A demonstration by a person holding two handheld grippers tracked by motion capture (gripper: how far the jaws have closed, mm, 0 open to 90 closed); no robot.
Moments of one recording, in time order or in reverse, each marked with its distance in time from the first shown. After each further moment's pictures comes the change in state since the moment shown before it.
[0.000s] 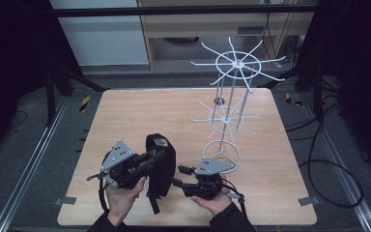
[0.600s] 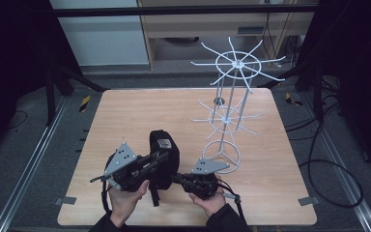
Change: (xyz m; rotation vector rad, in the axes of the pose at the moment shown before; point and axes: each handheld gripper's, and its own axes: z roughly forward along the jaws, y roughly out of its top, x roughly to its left) left arm -0.006 -0.007 0.005 0.006 -0.010 0.043; right arm -0.003 -0.007 0.010 0.004 0.010 0.036
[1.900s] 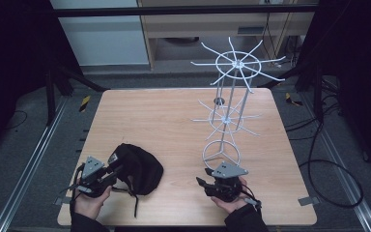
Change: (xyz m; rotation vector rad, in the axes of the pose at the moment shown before) left arm 0.107 -0.090 -0.049 0.300 0.392 -0.053; right arm -0.030 -0.033 -0.046 0.165 -0.299 -0.036
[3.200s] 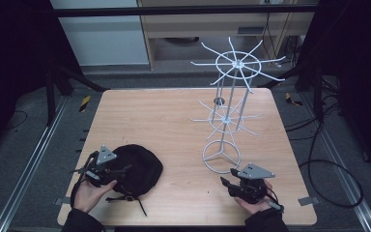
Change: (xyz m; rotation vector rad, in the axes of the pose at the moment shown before) left arm 0.003 0.023 0.032 0.183 -0.070 0.223; right arm -0.039 -0.029 -0.037 0.028 -0.110 0.061
